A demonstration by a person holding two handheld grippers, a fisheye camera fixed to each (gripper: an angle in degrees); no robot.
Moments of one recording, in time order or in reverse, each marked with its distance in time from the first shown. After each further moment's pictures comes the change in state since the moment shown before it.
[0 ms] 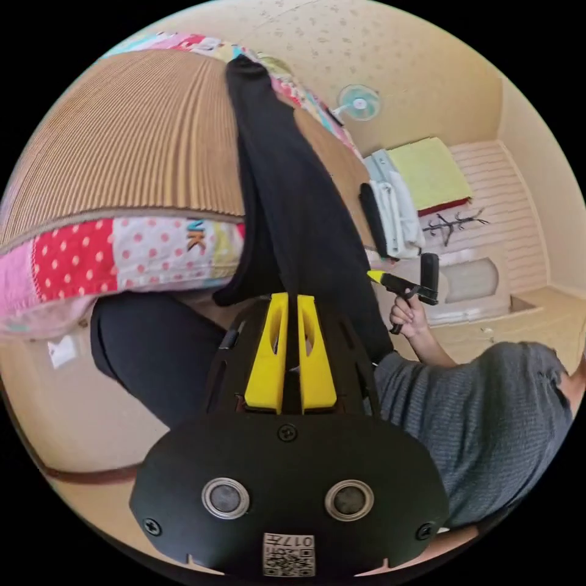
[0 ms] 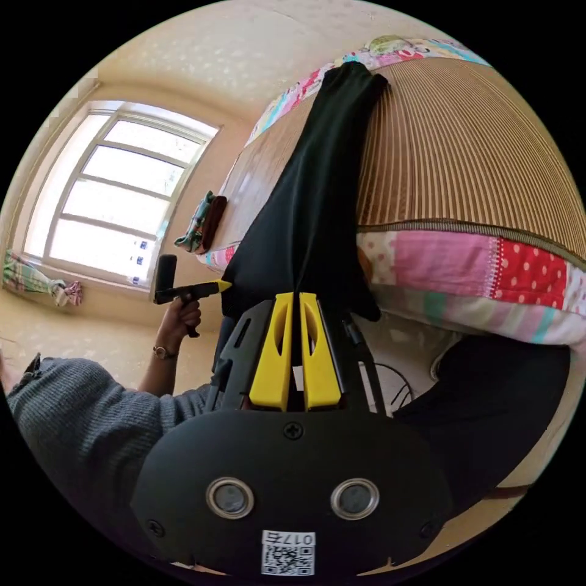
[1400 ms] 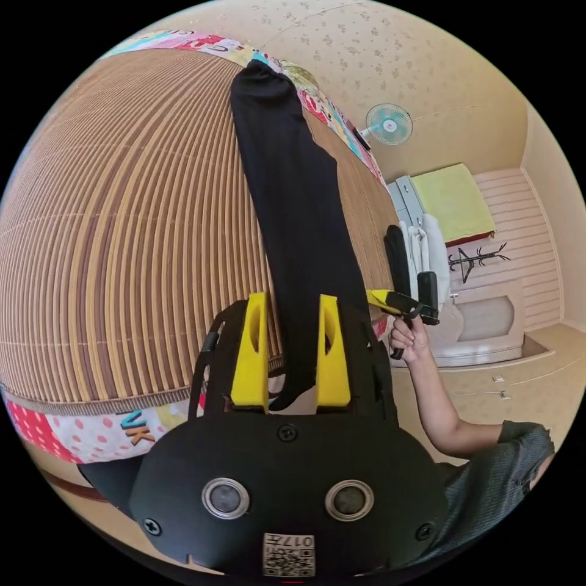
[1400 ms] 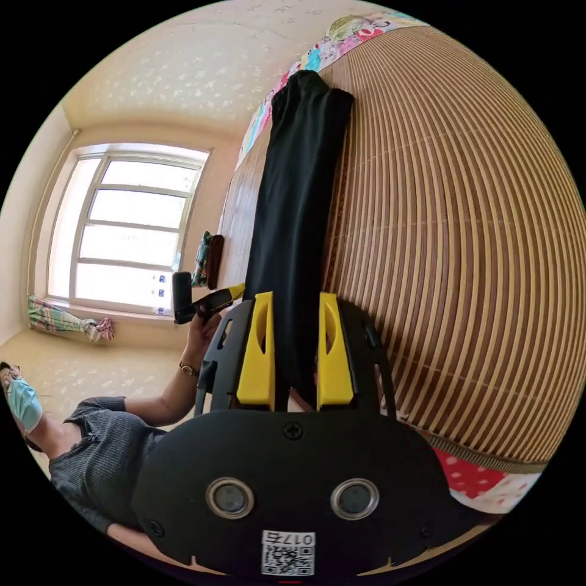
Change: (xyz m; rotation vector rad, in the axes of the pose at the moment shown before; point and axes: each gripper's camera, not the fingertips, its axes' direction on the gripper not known) left arm 0.049 -0.092 0.115 0.087 0.024 -0.008; right arm 0.067 -0.167 -0.058 0.038 -0.249 0.072
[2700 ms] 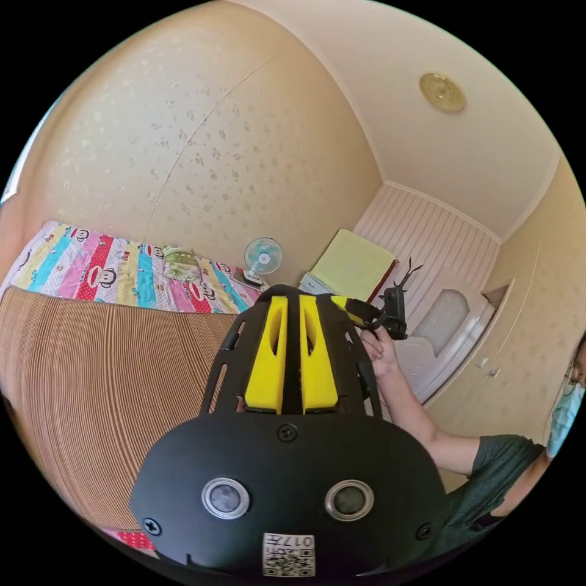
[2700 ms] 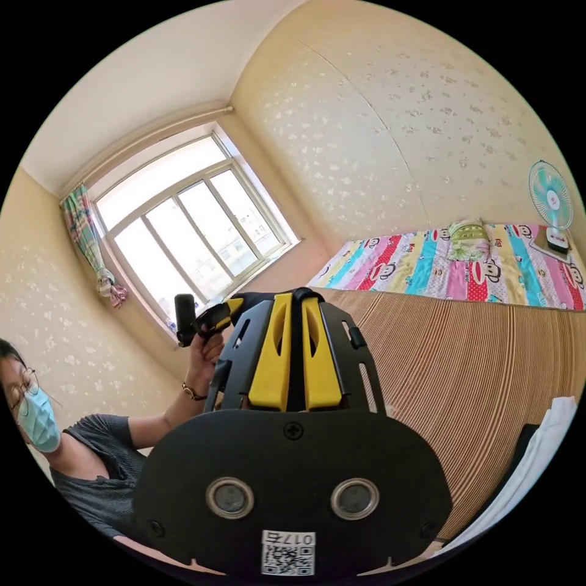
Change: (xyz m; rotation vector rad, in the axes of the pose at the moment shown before) left arm 0.205 -0.018 -0.294 0.595 0.099 0.546; right arm -0.486 -0.028 -0.165 0.436 0.109 -0.601
